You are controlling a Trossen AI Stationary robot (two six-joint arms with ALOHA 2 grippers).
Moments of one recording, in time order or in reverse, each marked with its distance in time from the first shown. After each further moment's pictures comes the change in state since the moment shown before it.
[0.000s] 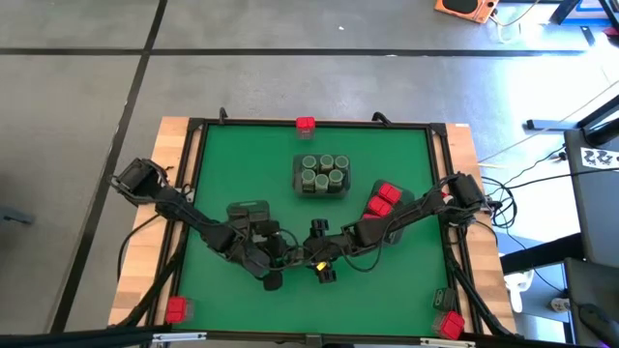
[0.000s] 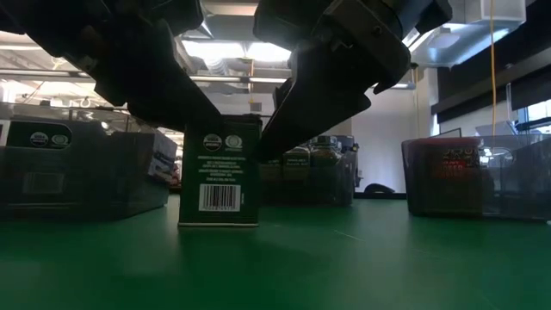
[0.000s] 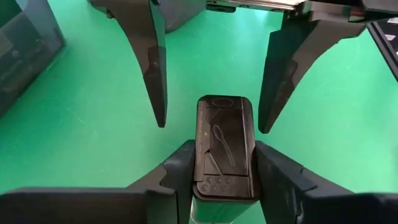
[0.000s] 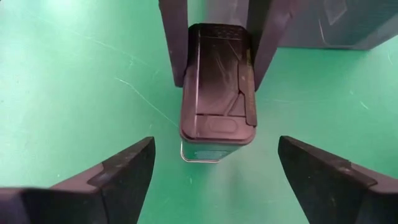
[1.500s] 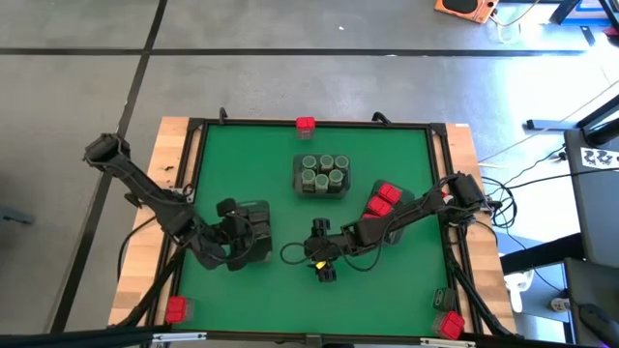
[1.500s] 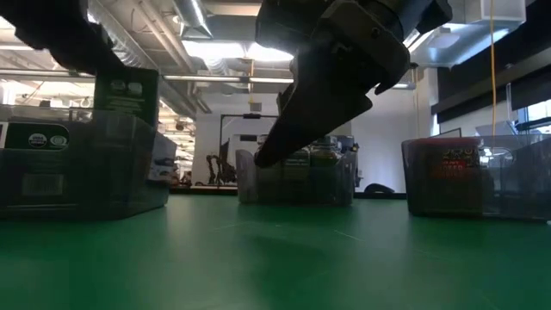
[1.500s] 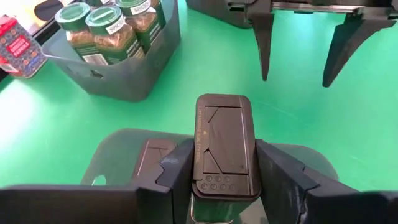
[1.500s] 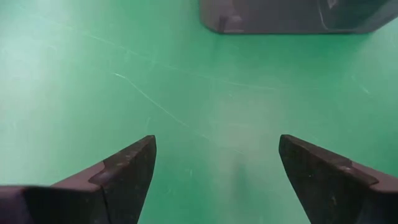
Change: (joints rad) left arm -0.159 -0.513 -0.086 -0.673 -0.287 -0.218; right arm 0.000 0.000 0.001 -0.025 0.000 0.041
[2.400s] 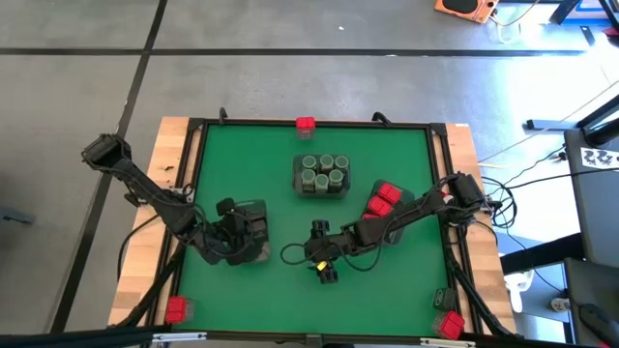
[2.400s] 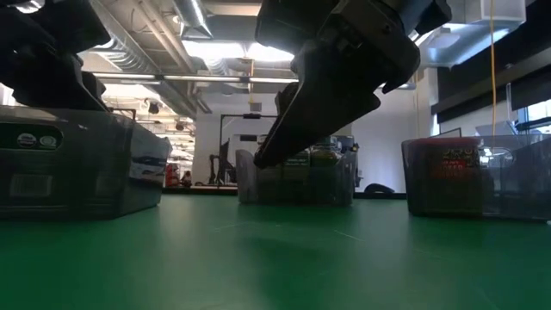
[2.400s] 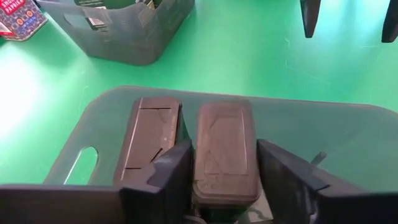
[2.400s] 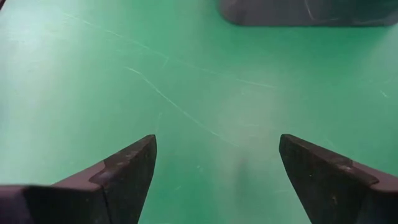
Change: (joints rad) left arm 0.022 0.000 -0.213 0.179 0.022 -0.031; right arm 0.000 0.000 -0.001 0.001 -0.039 -0.029
